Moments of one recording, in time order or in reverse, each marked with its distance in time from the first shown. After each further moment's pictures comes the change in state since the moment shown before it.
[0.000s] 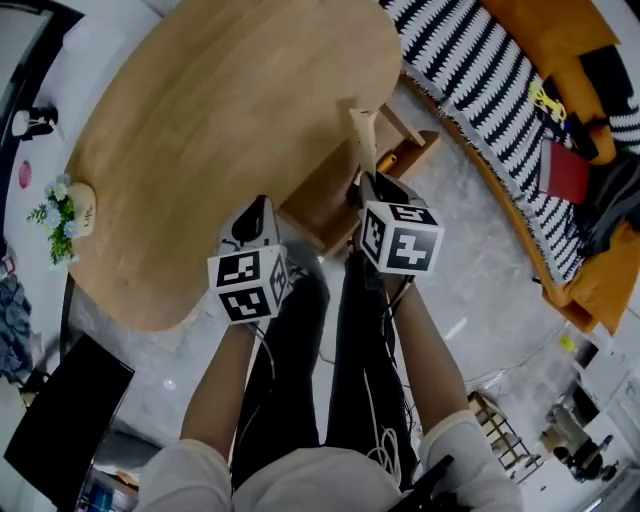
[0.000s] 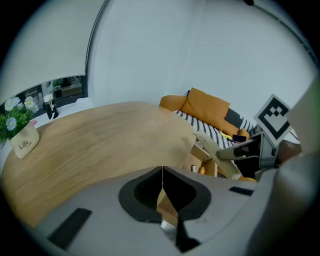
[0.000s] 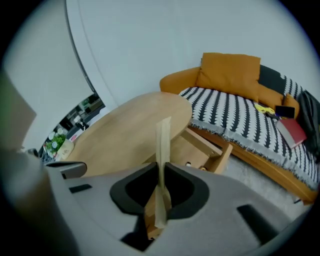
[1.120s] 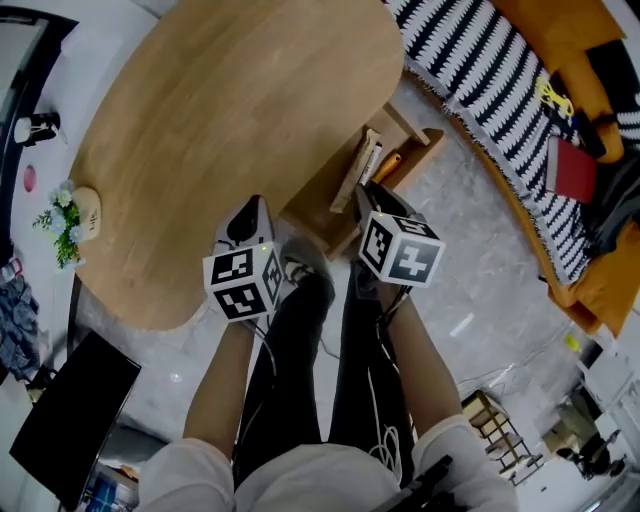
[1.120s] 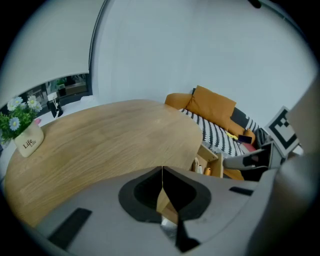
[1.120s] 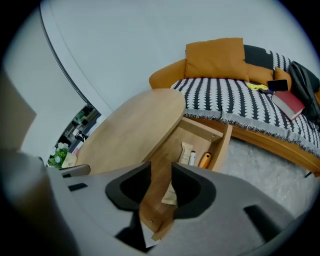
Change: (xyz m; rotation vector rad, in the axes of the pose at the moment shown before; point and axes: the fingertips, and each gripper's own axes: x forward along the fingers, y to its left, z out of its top) left arm 0.010 0.006 0.006 -0.018 0.030 0.049; right arm 0.004 -0.008 -0.019 0.192 0.009 0.048
